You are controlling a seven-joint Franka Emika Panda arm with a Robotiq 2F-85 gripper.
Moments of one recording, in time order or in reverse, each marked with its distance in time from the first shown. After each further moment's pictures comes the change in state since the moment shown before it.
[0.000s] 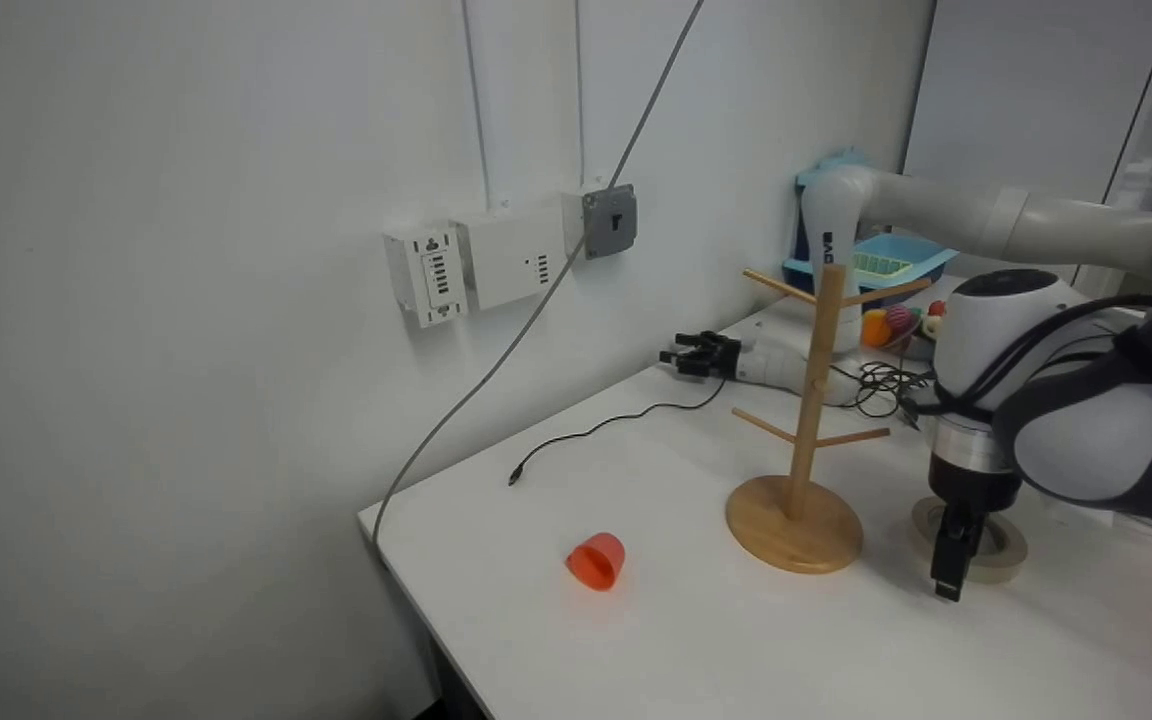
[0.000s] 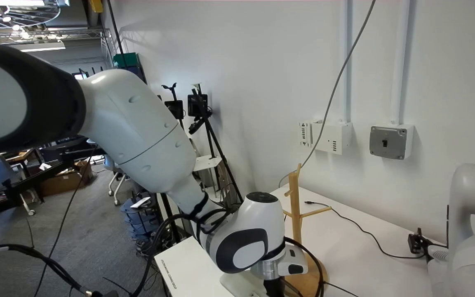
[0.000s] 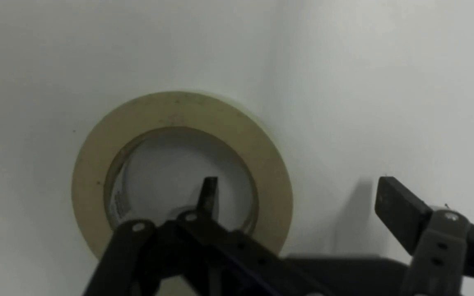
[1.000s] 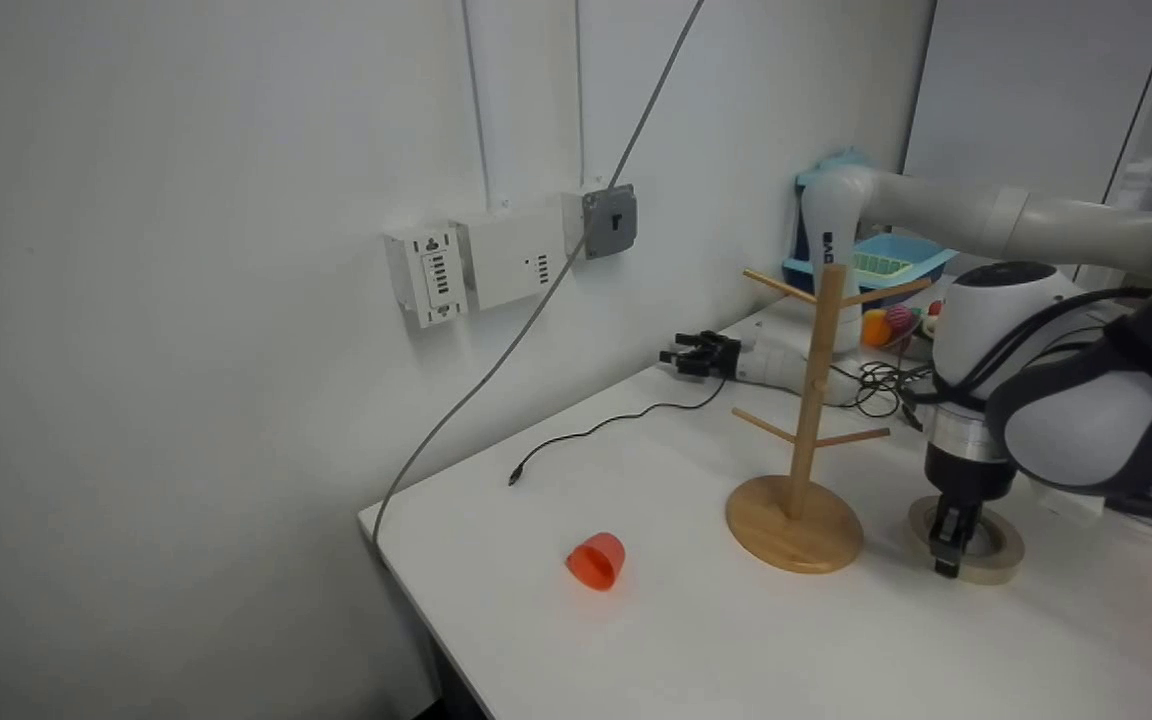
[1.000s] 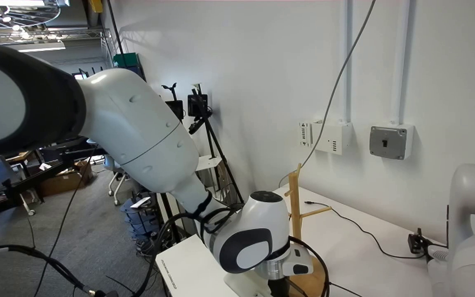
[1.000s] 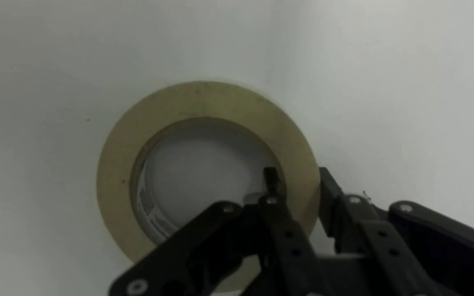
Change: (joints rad) arm -0.017 0.004 0.003 0.021 0.013 0.000 -0.003
